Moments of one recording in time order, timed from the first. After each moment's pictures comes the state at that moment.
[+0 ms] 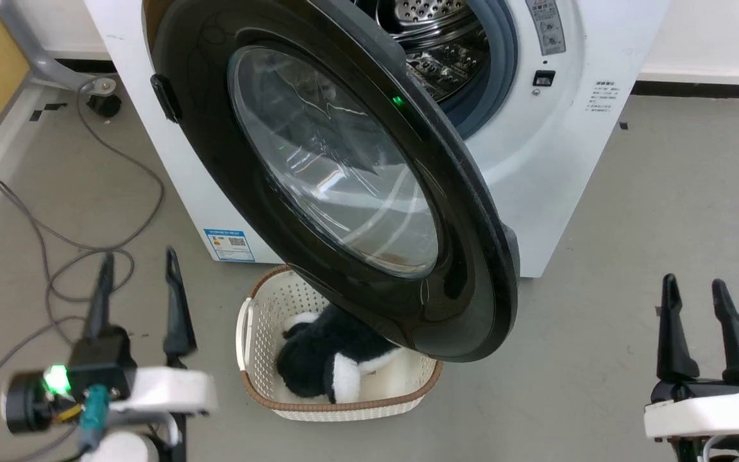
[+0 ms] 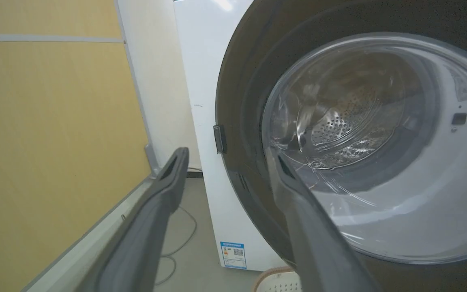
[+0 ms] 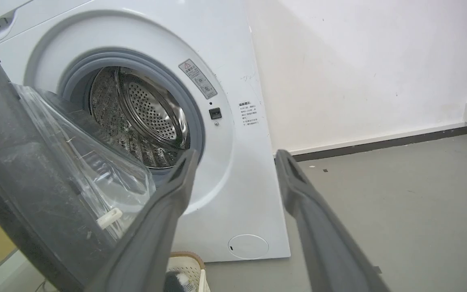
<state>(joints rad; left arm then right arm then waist) -0.12 0.31 -0.20 0.01 -0.23 0.34 -0.26 -0.05 -0.05 -0.14 0.06 0.29 0.13 -0.26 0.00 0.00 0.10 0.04</state>
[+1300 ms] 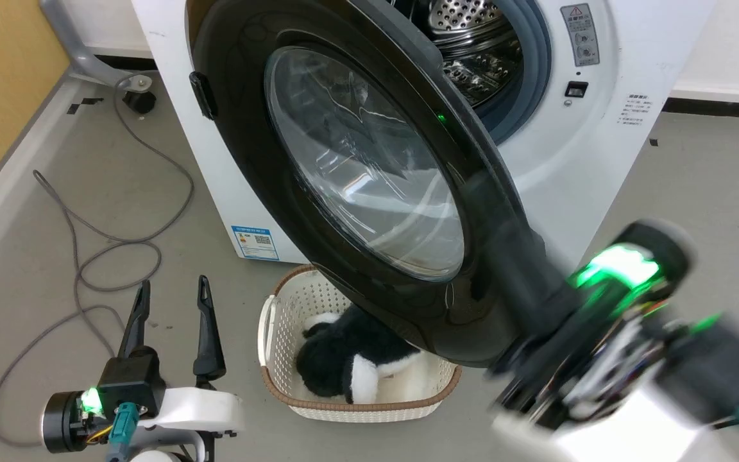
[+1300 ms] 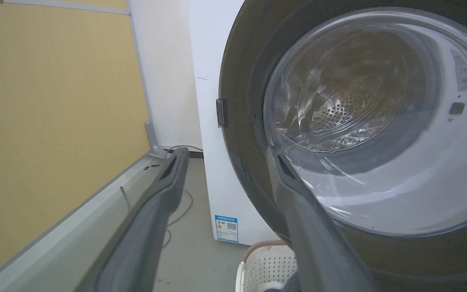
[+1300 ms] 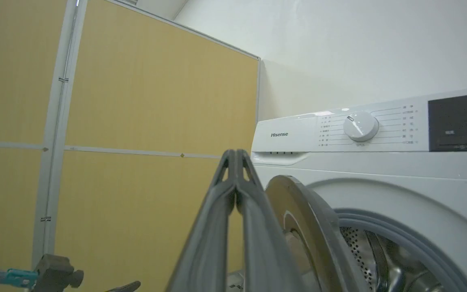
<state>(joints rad) -0.07 0.09 -0.04 0.06 -0.08 0.15 -0.26 -0.34 -0.18 0.47 -0.34 0.34 0.13 -0.26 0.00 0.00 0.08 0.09</state>
